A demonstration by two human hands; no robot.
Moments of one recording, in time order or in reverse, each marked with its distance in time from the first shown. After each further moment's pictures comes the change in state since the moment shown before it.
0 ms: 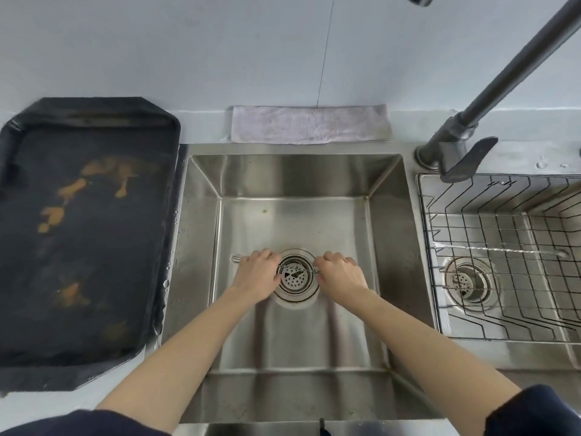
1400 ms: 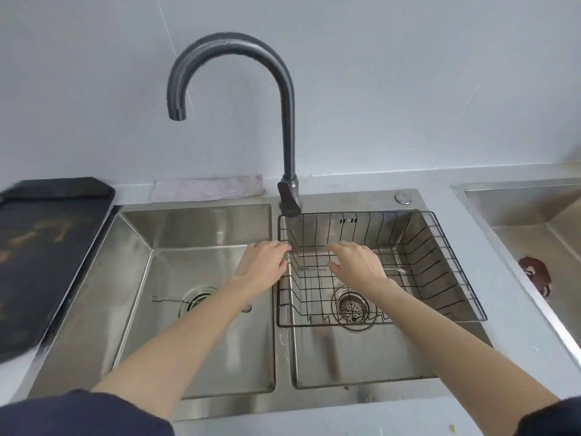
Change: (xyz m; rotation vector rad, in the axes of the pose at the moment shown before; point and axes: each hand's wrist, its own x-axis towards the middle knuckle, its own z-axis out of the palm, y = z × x) left_hand -0.029 0.251 -0.074 0.068 0.452 0.171; right_hand -0.153 0.219 -0.096 0.033 0.465 -0.005
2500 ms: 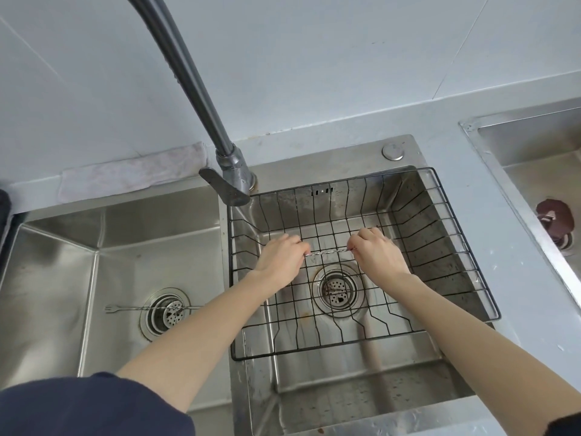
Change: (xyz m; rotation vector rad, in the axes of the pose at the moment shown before) left_hand 0.101 0.060 0.077 0.026 -0.282 0.150; right_hand 0.044 0.129 0.074 0.067 -0.072 0.135
